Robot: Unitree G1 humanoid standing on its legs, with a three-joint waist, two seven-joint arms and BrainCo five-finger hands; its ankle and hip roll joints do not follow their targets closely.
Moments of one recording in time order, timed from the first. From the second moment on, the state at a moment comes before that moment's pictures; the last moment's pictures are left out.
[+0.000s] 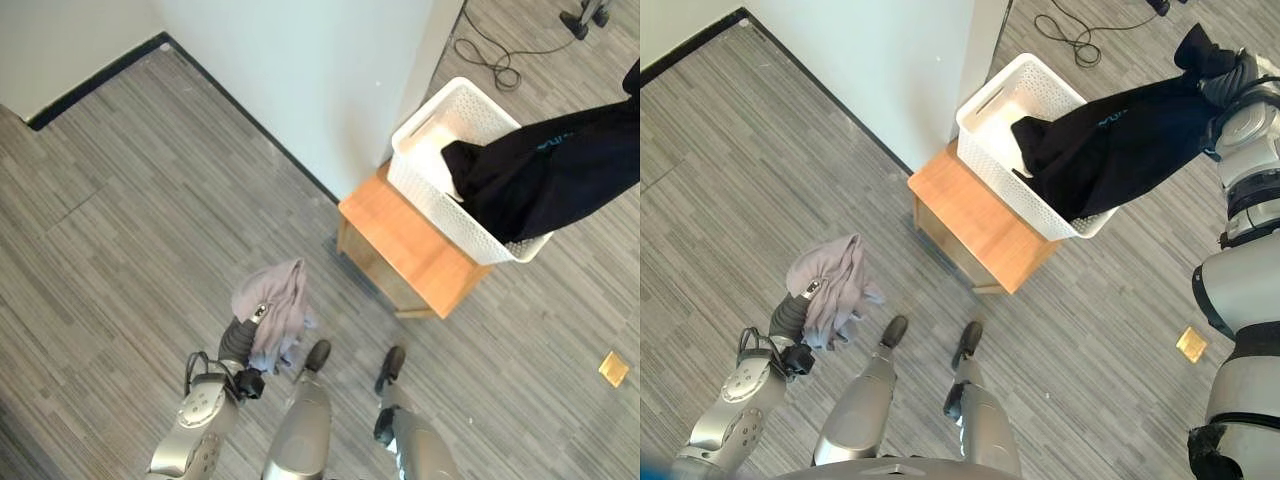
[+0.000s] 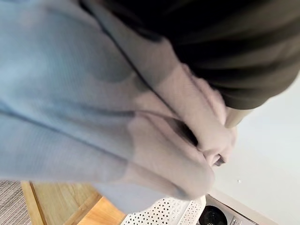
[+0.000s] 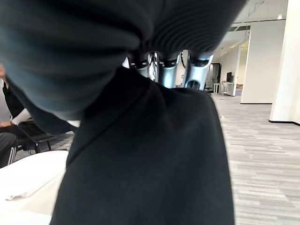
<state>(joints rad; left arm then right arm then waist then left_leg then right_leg) 0.18 0.52 -0.18 -0.01 -0.67 -0.10 0.07 -1.37 -0.94 0.78 1.31 0.00 0.02 -0.13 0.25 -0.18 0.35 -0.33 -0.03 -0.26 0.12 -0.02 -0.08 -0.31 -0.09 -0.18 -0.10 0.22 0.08</state>
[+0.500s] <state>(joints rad) 0.19 0.53 -0.19 -0.01 -0.67 -0.10 0.08 -1.36 -0.80 0.79 1.28 0.00 0.01 -0.12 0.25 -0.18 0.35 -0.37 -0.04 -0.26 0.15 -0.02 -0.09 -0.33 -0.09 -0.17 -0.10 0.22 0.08</state>
